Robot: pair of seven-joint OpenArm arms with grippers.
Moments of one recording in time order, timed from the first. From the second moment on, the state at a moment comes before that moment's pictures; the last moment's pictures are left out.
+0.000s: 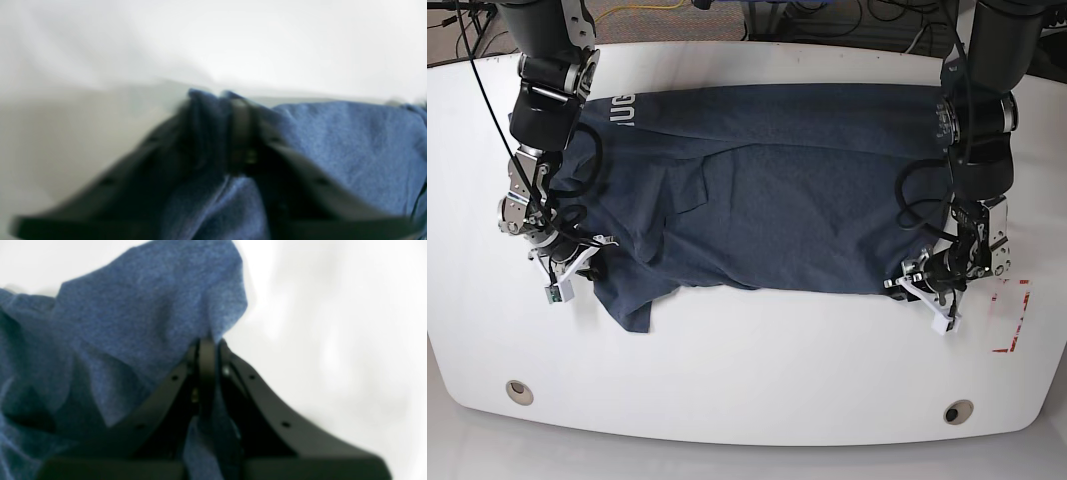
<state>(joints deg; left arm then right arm) -34.1 -14.7 -10.3 34.1 -21.9 -27.1 39.1 21.5 15.6 20.0 50.0 6.6 39.7 -27.2</state>
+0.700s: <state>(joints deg) -28.6 -14.9 -10.3 52.1 -20.6 -26.7 43.4 21.5 15.7 19.9 64.6 6.6 39.8 -36.5</state>
